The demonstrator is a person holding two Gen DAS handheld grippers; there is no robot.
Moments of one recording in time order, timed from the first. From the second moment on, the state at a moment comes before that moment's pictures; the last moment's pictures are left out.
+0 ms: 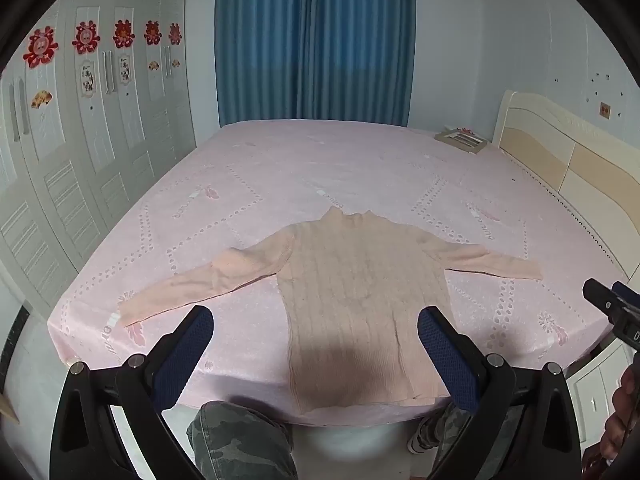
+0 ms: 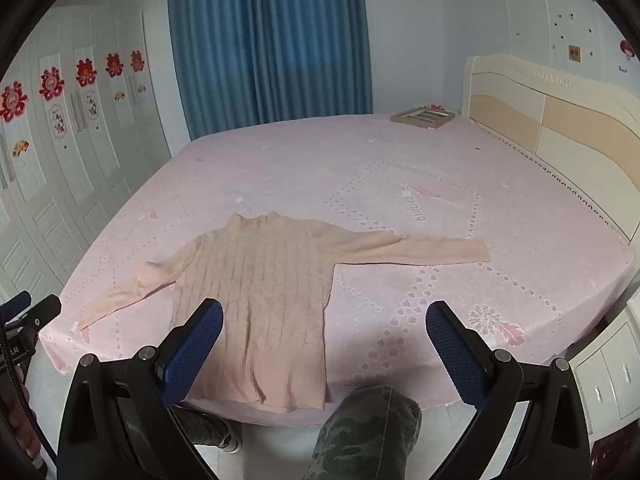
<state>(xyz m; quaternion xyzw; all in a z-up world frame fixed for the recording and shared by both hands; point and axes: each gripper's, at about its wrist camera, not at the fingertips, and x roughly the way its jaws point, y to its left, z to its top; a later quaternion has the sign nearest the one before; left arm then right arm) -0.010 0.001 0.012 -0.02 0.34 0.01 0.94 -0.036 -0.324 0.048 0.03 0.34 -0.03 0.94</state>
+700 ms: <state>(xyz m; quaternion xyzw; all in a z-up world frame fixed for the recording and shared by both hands) -0.011 0.006 0.012 -0.02 0.34 0.00 0.94 -0.034 -0.316 0.053 0.03 0.34 -0.02 0.94</state>
